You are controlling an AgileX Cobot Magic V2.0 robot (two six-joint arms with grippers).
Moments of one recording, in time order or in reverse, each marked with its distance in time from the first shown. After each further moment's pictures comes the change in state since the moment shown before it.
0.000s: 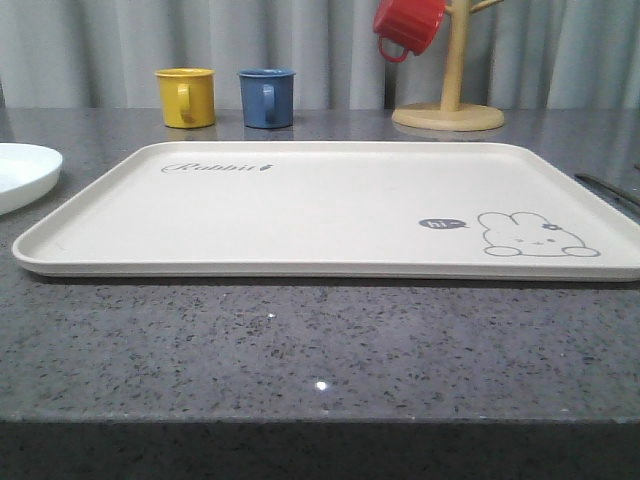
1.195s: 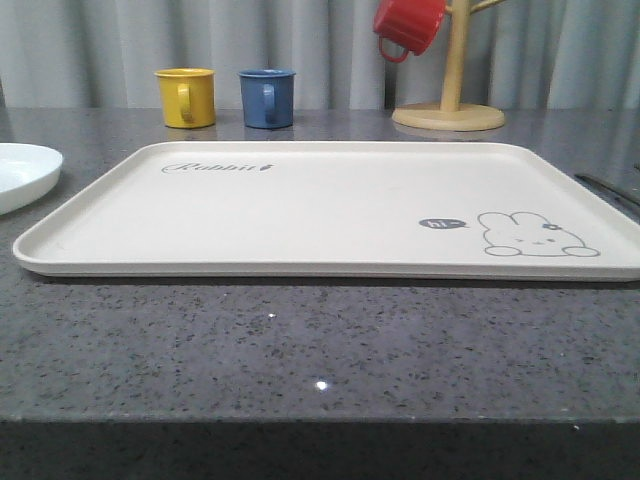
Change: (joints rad) left arm 0.000 0.595 -0.652 0.000 0.614 0.000; right arm 0.000 0.655 -0.587 -0.027 0.563 0.000
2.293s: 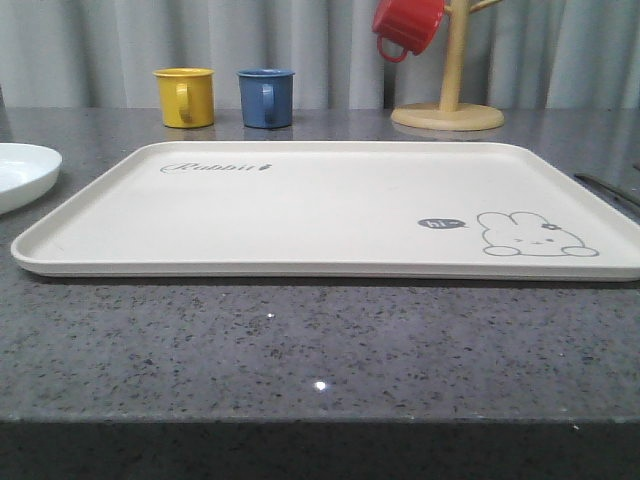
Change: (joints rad) left arm 0.383 0.744 -0.391 -0.224 0.284 0.200; right arm 0.000 0.009 0.000 -0.006 0.007 0.000
